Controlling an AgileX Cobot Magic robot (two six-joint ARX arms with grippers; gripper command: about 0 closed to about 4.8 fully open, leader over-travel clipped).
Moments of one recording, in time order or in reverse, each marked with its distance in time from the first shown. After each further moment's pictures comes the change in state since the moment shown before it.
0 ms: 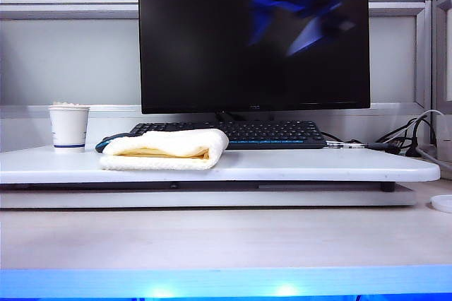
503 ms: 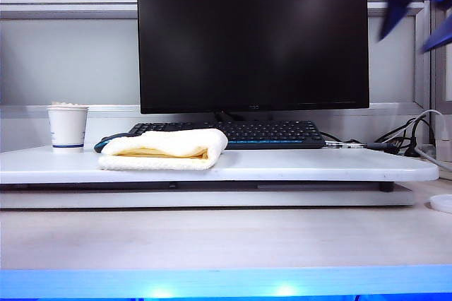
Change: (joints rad) left arm 0.000 0.000 0.000 0.053 -0.035 0.001; right arm -0.432 -0.324 -0.281 -0.069 -0.203 -0.043
